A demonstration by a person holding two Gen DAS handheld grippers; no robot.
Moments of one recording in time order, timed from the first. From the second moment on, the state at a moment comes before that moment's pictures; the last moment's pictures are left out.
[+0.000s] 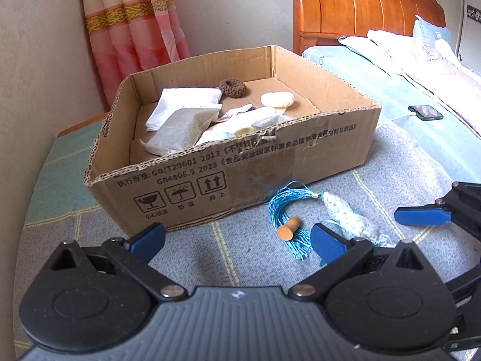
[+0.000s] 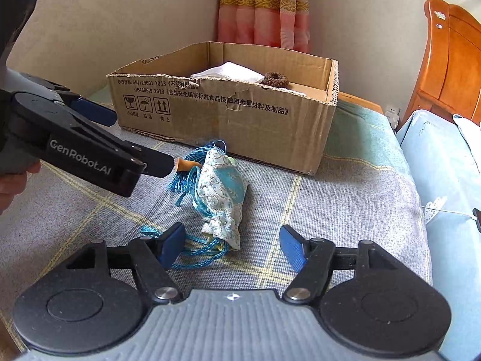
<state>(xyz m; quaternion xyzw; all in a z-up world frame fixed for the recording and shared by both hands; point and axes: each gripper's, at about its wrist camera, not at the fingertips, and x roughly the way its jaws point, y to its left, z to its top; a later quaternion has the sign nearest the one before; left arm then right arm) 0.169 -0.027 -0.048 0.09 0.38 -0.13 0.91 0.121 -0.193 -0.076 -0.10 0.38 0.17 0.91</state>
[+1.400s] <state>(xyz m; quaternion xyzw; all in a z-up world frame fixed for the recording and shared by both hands) 0.159 -0.076 -0.066 0.16 0.35 -0.10 0.92 0.126 -0.197 -0.088 -0.10 0.35 0.21 0.91</state>
